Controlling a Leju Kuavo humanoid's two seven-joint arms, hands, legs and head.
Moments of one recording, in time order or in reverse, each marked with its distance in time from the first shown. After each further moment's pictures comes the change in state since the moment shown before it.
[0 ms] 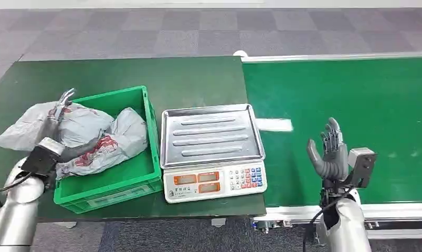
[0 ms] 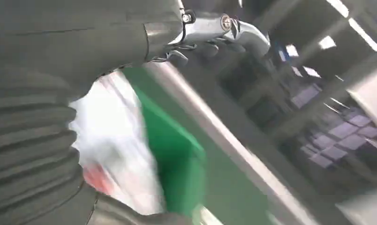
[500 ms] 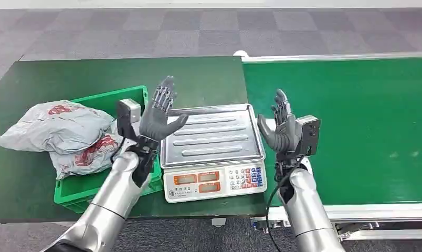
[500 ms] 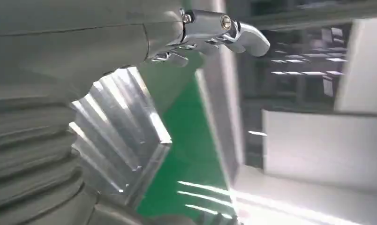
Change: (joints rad) left arm -0.299 -0.457 -0.285 0.438 0.372 0.039 0.126; right arm -0.177 0.144 0.259 0.124 -0.047 -0.097 0.016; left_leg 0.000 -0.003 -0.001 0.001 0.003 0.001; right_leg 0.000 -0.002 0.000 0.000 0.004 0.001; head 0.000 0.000
